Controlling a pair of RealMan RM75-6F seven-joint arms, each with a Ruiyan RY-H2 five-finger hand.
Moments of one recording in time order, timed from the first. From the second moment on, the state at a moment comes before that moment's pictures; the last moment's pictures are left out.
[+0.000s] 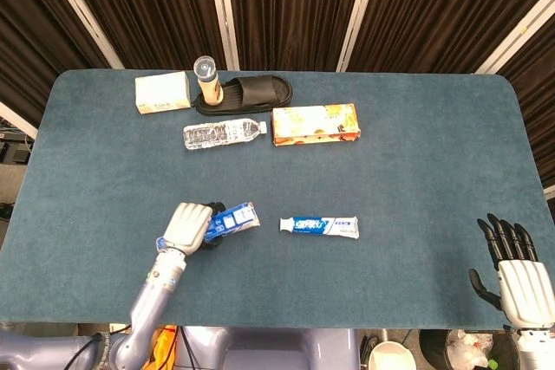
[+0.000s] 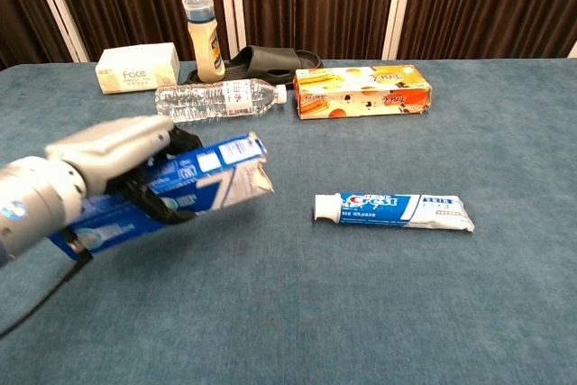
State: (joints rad) left arm -0.59 -1.69 -0.16 -1.69 1.06 1.21 0.61; right arm 0.00 -1.09 0.01 -1.66 -1.60 1.55 -0.03
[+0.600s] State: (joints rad) left arm -0.48 -1.26 -0.14 -1.76 1.33 1.29 0.19; right arm 0.10 -1.05 0.06 -1.72 -1.52 1.39 -0.08
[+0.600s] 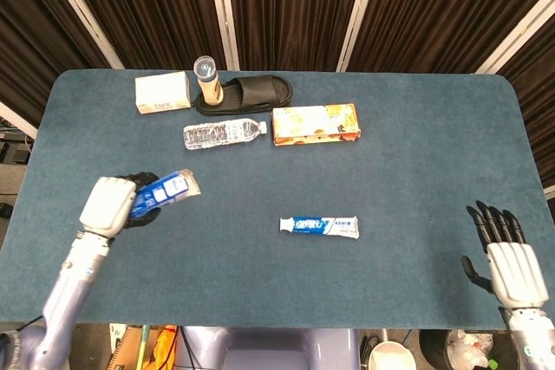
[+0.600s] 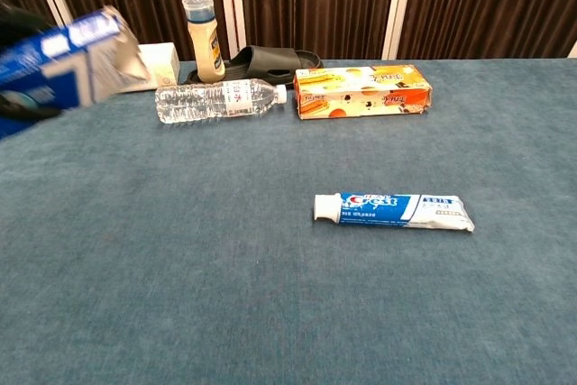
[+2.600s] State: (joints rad) left arm -0.41 -1.16 -0.22 -1.73 1.35 1.34 -0.08; right arm 0.62 -1.61 0.12 -1.65 -0.92 1.08 -0.62
